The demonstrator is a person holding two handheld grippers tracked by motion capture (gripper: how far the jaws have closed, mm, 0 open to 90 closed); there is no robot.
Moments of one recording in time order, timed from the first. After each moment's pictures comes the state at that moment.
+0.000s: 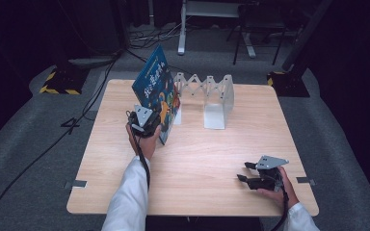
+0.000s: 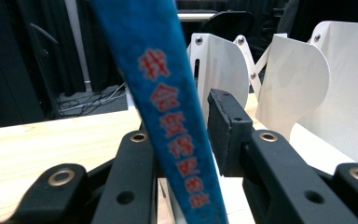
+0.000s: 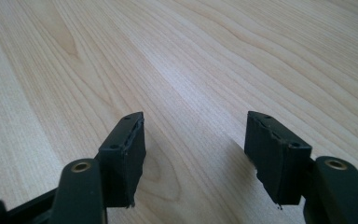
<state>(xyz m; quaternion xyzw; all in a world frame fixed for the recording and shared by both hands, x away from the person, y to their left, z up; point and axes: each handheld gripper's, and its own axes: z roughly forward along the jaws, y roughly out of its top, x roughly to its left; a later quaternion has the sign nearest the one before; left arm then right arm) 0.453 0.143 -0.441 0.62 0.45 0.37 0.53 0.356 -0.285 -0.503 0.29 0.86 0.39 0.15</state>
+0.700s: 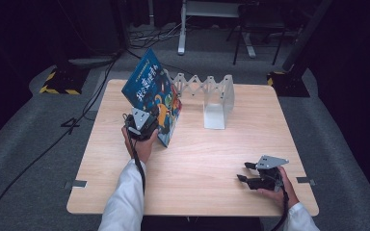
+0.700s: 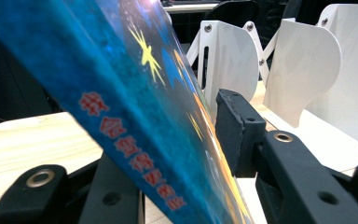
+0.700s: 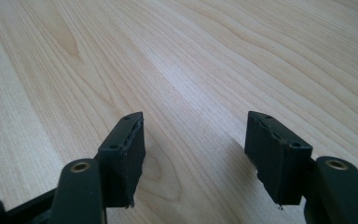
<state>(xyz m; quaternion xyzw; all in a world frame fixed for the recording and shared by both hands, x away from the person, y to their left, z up) 0.442 0.151 -0.444 0.63 0.45 0.37 0.51 0.356 -0.285 -0.503 0.29 0.86 0.39 0.15</state>
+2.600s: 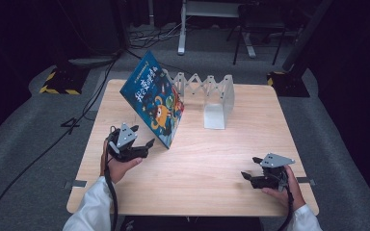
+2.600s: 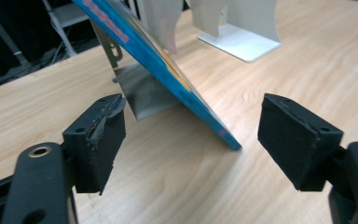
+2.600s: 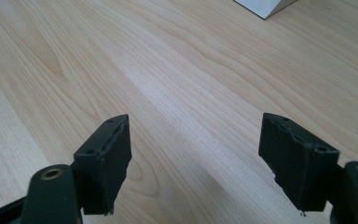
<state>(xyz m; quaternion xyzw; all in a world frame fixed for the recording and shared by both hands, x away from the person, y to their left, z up) 0.375 0.198 -0.432 0.78 0.36 0.27 0.44 0.347 -0.288 -0.478 0.31 0.85 0.37 0.20</state>
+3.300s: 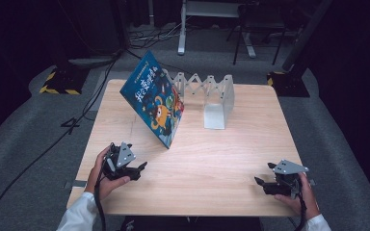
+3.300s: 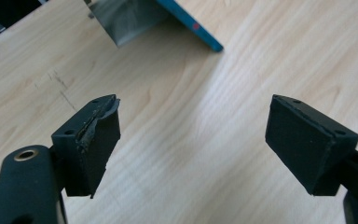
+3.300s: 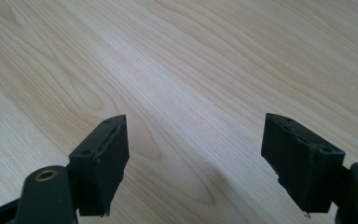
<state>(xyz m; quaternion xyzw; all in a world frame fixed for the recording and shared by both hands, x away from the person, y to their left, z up) 0.336 0.213 -0.457 0.85 0.31 0.26 0.34 0.327 -0.324 -0.483 0.35 0.85 0.33 0.23</state>
